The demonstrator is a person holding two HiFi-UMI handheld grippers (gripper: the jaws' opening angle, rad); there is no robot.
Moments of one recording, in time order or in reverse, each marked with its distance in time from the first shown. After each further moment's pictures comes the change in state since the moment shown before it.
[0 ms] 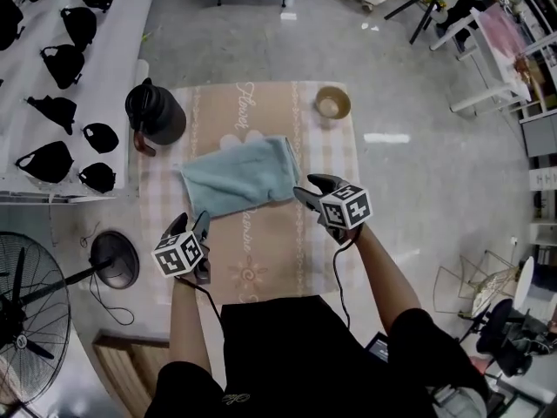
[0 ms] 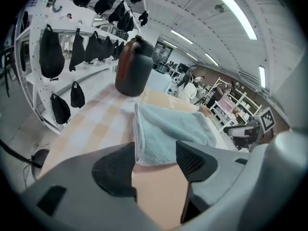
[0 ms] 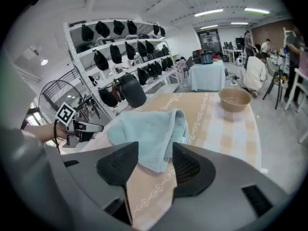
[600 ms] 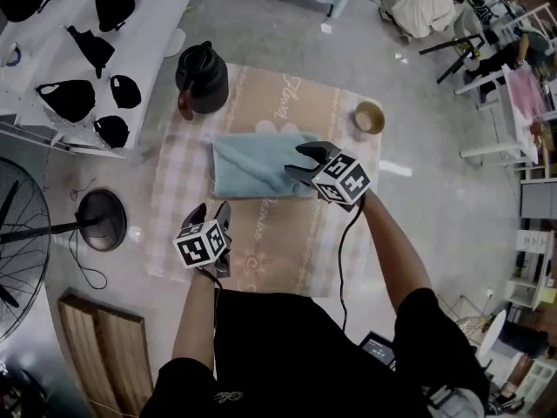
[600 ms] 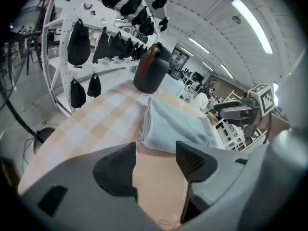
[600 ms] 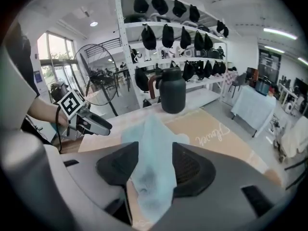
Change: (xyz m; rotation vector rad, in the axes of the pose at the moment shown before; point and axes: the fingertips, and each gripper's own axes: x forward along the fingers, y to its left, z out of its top) left arm -0.026 0.010 -0.033 -0.183 -0.051 0.083; right arm 0.063 0.095 0.085 -0.561 0.132 0.211
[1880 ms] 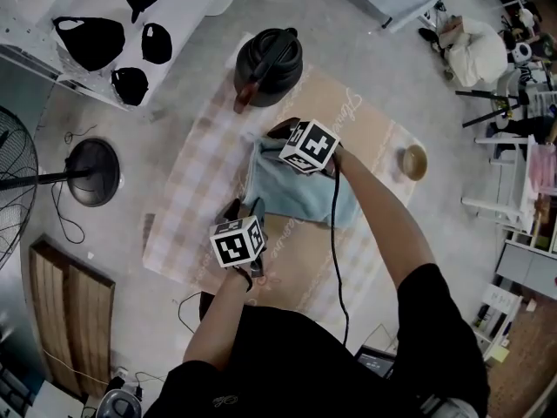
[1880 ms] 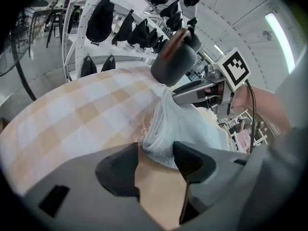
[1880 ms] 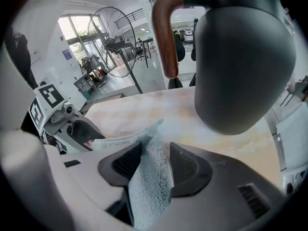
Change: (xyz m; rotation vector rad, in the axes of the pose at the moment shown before) left arm 0.065 0.021 -0.002 -0.271 0.024 0.057; right arm 0.215 0.017 0.059 -0.311 0.349 0.360
